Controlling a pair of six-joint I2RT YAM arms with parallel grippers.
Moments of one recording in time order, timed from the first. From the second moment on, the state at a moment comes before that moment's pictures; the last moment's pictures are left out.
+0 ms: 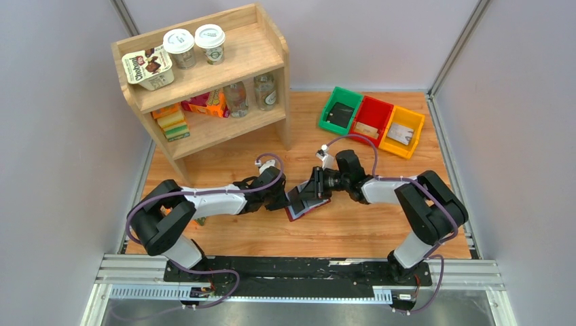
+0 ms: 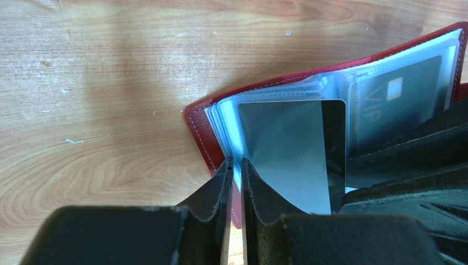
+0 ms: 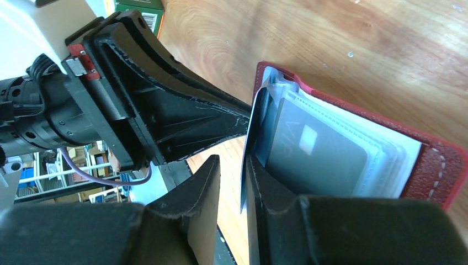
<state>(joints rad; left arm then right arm) -0.86 1.55 0.69 -0.05 -0.10 -0.98 0.53 1.65 0.64 0.38 -0.76 0.71</state>
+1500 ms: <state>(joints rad) -0.86 1.58 0.77 -0.16 -0.11 -0.91 0.44 1.76 0.61 0.47 -0.85 0.80</state>
